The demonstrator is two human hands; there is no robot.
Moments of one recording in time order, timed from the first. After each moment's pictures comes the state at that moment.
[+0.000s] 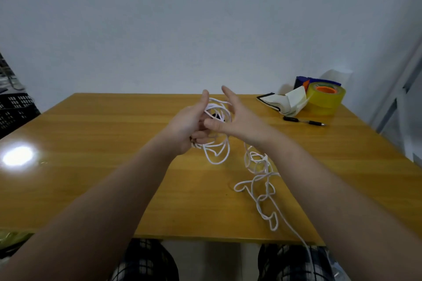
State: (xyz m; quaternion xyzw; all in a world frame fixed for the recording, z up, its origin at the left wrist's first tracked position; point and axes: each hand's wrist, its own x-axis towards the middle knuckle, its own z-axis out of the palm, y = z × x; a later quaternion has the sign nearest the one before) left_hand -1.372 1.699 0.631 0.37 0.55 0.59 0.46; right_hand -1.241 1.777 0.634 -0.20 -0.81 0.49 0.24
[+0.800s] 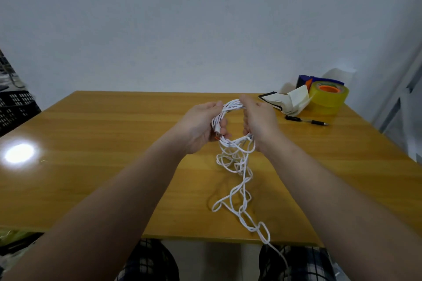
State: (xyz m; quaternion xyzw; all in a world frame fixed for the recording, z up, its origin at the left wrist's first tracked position) left_hand -1.356 1.709 0.634 0.36 0.52 0.60 0.49; right_hand -1.253 1.794 0.623 -0.39 -0.59 0.58 0.42
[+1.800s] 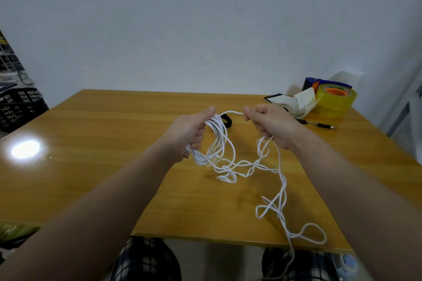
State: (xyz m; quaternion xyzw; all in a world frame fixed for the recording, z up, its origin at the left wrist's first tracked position) left_hand -1.390 1.687 0.617 0.32 0.62 0.58 0.42; right_hand -1.228 1.820 0.624 -0.31 -0.74 0.55 0.24
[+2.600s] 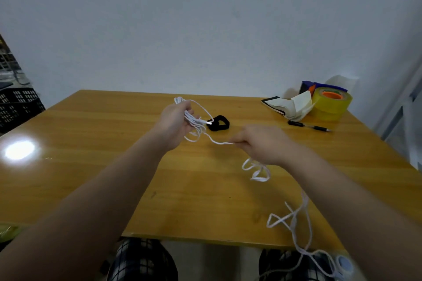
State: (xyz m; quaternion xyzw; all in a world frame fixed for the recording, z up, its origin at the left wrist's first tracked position) left_hand -1.417 1.708 0.619 0.20 0.54 0.72 0.39; right_hand -1.224 1.794 0.616 -0.24 -0.97 0.02 0.04
